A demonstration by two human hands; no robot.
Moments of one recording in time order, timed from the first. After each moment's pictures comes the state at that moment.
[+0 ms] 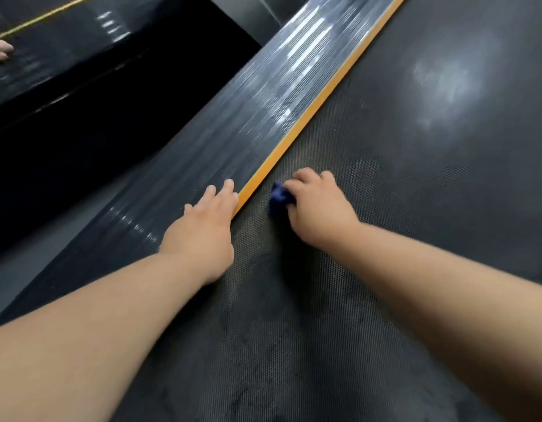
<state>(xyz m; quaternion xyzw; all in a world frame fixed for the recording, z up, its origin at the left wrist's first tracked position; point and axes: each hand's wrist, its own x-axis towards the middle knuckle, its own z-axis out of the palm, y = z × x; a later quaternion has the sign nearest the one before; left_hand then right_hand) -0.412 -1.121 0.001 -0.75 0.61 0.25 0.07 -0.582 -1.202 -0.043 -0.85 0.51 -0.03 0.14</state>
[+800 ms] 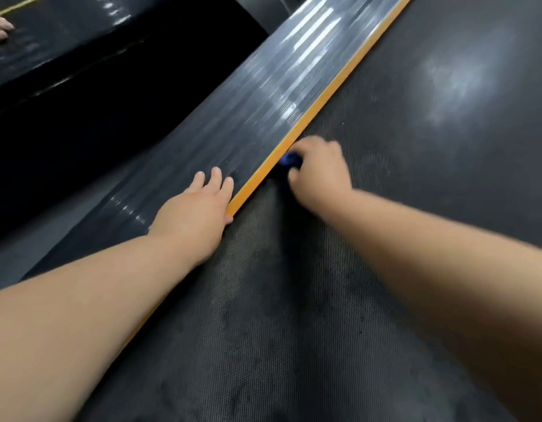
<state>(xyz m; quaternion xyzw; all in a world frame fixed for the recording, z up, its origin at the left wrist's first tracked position) -0.390 -1.133 -0.016 -0.67 0.71 0.08 0.17 -0.560 -1.240 -0.043 -0.77 0.60 -0.12 0.19</state>
